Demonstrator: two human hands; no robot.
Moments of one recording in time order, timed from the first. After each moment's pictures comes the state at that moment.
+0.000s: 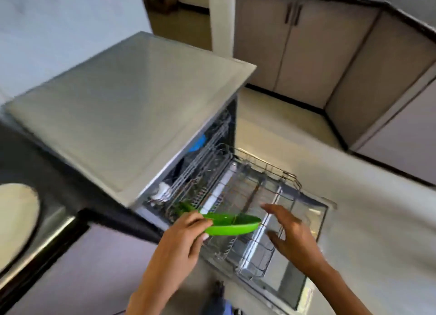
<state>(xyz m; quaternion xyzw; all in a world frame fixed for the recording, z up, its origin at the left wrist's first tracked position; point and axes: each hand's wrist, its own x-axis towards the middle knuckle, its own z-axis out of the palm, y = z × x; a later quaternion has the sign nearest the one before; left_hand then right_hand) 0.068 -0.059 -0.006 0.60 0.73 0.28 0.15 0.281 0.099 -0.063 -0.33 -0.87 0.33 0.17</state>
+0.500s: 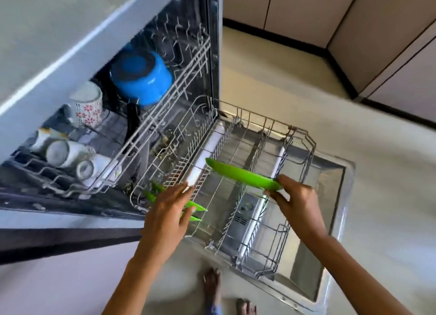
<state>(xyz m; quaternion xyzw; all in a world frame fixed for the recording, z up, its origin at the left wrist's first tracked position) 0.006 0.022 -0.277 0.60 0.77 0.17 0.16 0.242 0.168 -0.271 -0.46 -0.82 0.26 0.20</state>
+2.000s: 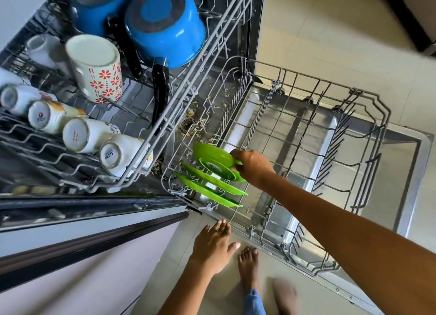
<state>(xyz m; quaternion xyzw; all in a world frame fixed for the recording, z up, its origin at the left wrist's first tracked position) 0.001 -0.032 -0.411 0.55 0.69 -0.19 0.43 0.048 0.167 -0.397 -0.38 -0.86 0.33 -0.10</state>
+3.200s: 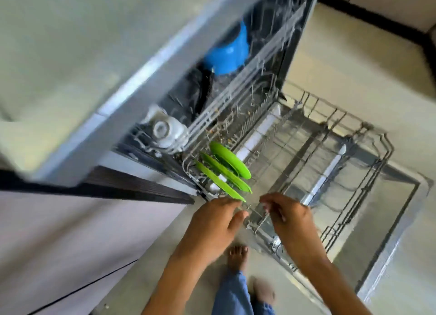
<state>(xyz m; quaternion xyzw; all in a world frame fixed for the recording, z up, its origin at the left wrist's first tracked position) 0.015 -0.027 -0.239 0.51 0.80 0.12 0.29 0.152 0.074 -0.263 -0.42 -0.80 0.42 0.07</state>
